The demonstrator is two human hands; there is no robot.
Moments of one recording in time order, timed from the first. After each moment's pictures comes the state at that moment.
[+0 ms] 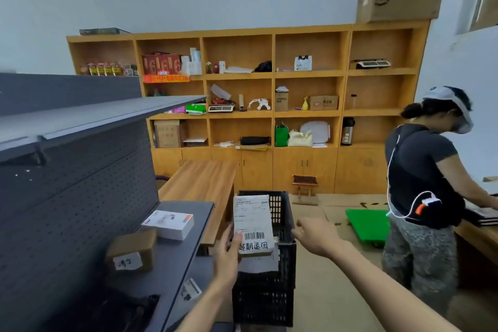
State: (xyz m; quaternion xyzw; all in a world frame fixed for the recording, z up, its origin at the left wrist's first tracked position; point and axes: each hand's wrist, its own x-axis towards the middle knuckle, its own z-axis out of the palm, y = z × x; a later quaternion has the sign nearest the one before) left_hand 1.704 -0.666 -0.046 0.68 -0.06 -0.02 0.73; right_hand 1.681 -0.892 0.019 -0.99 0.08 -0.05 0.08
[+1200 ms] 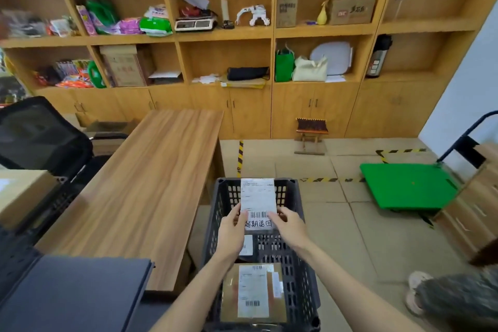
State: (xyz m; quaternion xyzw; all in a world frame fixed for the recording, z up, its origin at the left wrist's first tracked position) left_hand 2.244 -0.866 -0.176 0.78 -0.02 -0.13 0.61; right_hand 2.209 -1.025 -0.163 -0.80 0.17 0.03 0.57
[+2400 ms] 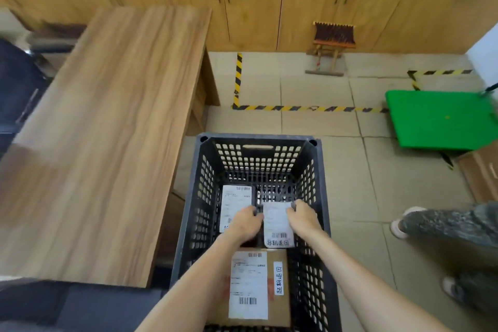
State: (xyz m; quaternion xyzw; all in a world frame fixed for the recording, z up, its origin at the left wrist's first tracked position) left_hand 2.387 -0.937 -0.354 0.85 0.03 -0.42 0.30; right_hand 2.345 -1.089 -0.363 -0.84 0.31 0.23 0.39
